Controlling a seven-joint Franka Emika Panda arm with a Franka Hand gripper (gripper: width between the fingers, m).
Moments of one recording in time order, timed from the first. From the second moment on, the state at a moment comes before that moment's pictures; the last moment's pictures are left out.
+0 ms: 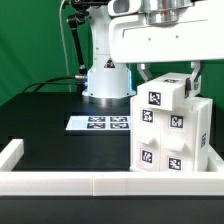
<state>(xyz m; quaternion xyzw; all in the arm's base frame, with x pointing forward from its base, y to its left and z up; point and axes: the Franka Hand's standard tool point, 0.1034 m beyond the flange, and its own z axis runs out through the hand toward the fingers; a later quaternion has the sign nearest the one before) 0.603 0.066 0.151 -0.94 0.33 0.00 0.06</state>
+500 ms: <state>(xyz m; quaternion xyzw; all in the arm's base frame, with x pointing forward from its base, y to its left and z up) 0.603 0.068 0.151 -0.88 0.47 0.01 0.07</state>
